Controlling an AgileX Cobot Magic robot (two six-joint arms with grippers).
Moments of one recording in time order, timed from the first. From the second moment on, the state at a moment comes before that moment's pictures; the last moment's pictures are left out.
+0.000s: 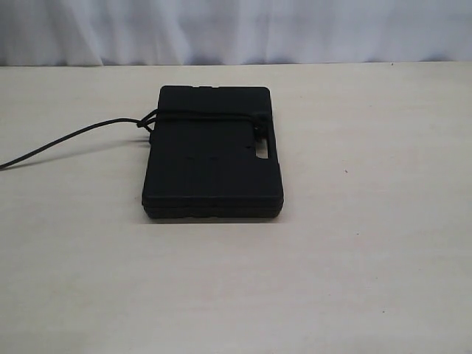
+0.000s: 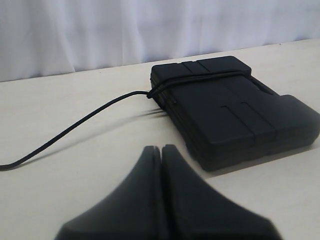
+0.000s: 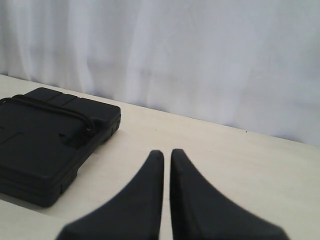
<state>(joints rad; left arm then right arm) -0.14 0.00 0.00 -0.11 0.31 0.05 0.17 0.01 0.00 0.02 0.14 -0.18</state>
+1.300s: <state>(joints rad) 0.07 0.00 0.00 -0.04 0.33 0.05 0.12 0.01 0.00 -0.09 0.35 -0.17</state>
